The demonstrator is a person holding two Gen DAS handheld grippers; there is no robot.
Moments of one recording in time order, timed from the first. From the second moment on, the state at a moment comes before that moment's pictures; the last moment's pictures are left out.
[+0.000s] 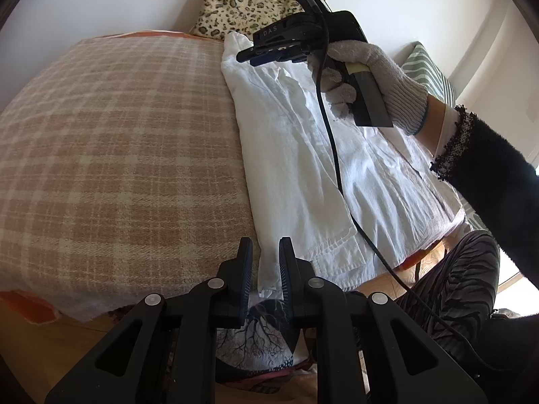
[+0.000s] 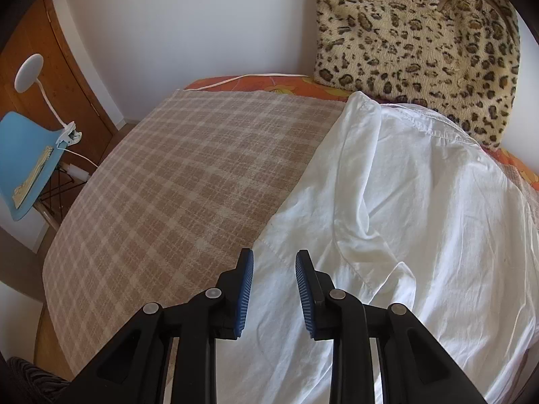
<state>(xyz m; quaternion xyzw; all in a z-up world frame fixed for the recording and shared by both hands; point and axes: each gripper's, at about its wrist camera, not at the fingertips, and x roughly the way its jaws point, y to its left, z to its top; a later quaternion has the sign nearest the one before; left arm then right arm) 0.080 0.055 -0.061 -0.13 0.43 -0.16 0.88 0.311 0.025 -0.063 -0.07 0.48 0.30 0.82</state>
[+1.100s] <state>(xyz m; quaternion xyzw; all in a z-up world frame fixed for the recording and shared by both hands) 0.104 0.037 -0.018 -0.09 0.36 -0.17 0.91 0.134 -0.140 0.029 -0.02 0.37 0.27 0.89</state>
